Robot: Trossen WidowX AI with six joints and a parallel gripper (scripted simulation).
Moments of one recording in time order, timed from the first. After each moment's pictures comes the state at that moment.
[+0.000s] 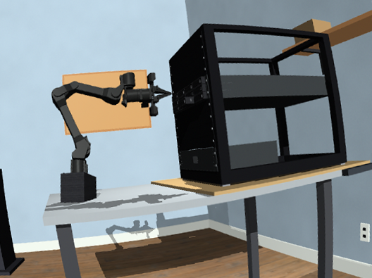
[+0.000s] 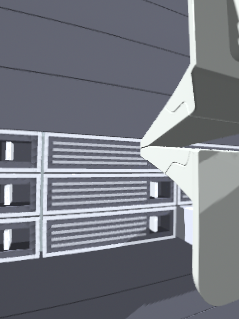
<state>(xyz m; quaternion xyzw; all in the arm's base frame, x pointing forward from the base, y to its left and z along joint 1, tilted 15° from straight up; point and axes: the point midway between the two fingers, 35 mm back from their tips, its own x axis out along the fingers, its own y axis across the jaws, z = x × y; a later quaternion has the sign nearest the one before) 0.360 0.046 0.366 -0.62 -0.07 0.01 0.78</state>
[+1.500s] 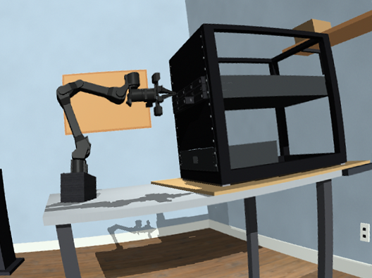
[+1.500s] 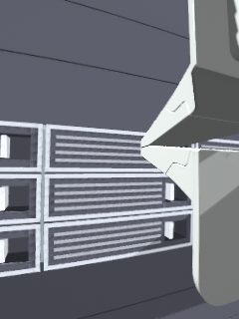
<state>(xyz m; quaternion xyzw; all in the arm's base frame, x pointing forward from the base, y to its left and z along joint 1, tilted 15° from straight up) 0.381 0.049 0.368 -0.62 -0.07 0.01 0.78</state>
